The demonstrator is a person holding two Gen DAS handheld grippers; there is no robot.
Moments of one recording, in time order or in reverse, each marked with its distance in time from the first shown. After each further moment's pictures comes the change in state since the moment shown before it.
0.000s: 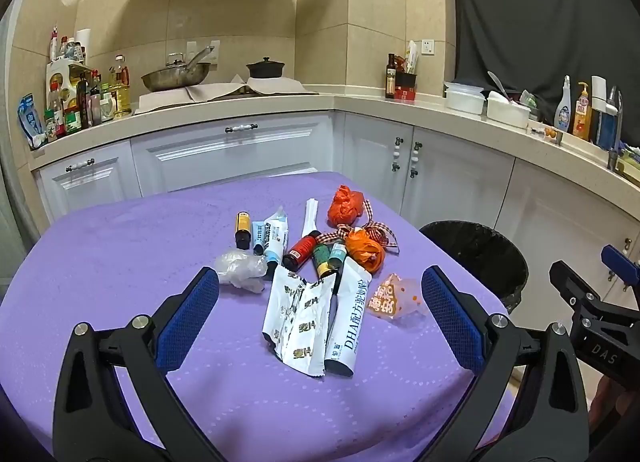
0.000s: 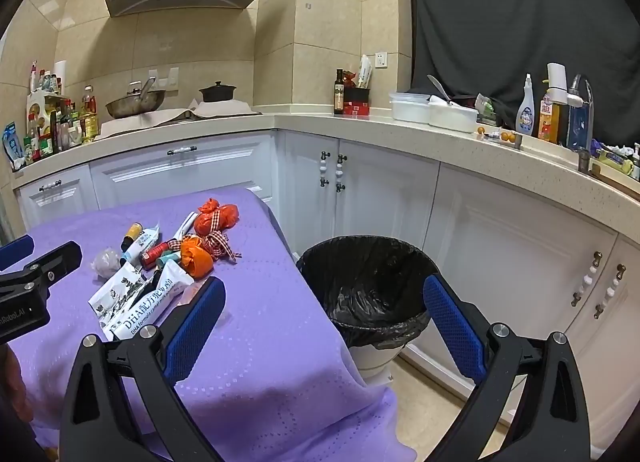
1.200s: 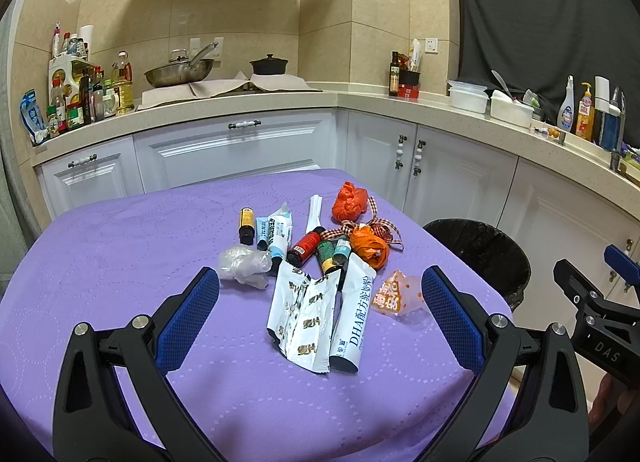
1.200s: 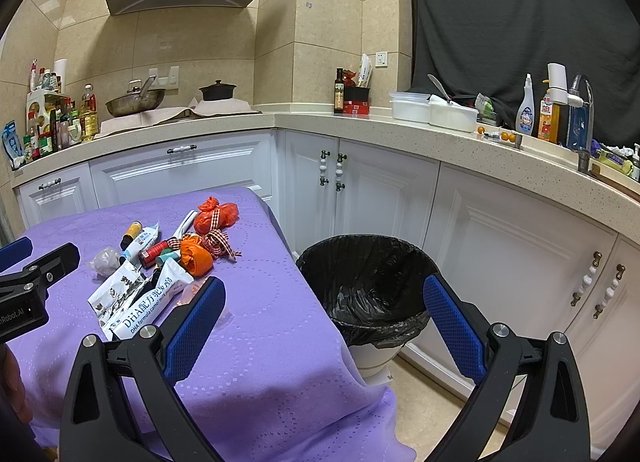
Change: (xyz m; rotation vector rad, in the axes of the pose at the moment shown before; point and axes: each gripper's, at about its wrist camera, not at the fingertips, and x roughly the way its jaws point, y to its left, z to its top) left arm 0.001 0.005 -0.003 -0.001 0.004 0.008; right arm -0.001 0.002 -0.001 -0.001 -0.002 -0.002
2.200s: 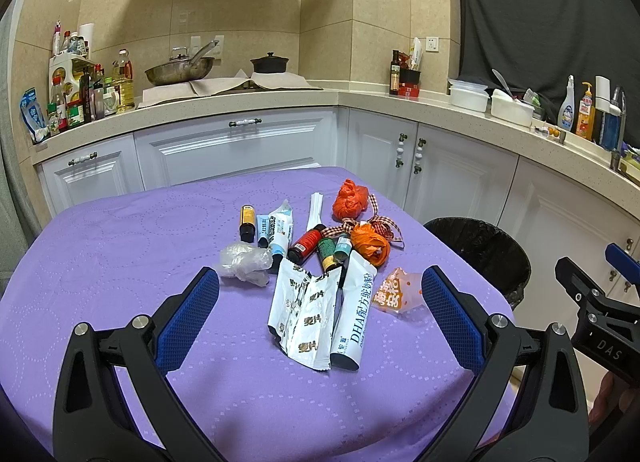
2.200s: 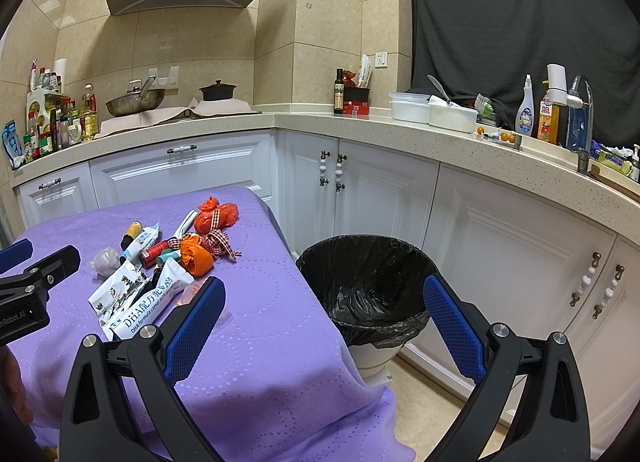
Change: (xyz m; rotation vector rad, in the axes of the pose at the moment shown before) left arm 0.001 0.002 -0.003 -0.001 0.004 0.000; right arm 0.001 0.000 0.000 -0.001 -0.001 -0.002
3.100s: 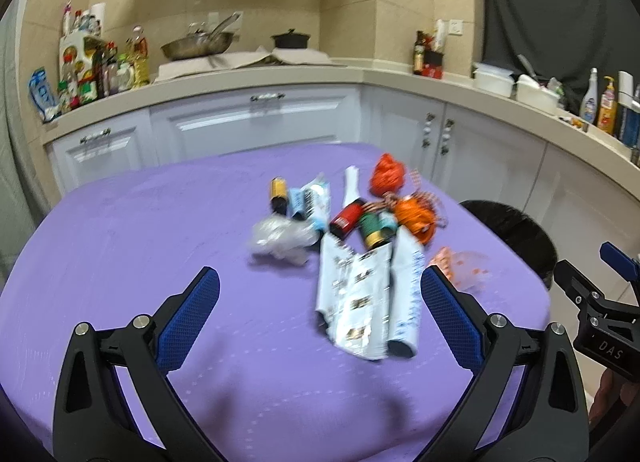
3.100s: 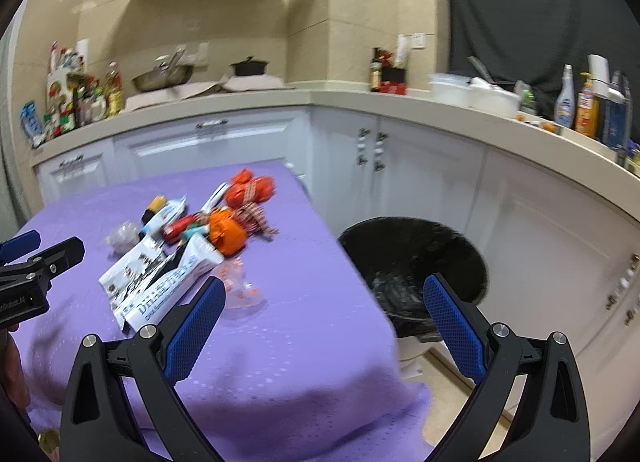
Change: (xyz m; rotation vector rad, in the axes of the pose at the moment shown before) left arm 0.024 0.033 -0.014 -0.031 0.091 0.060; right arm 0.042 0.033 -0.017 -0.065 0.079 0.145
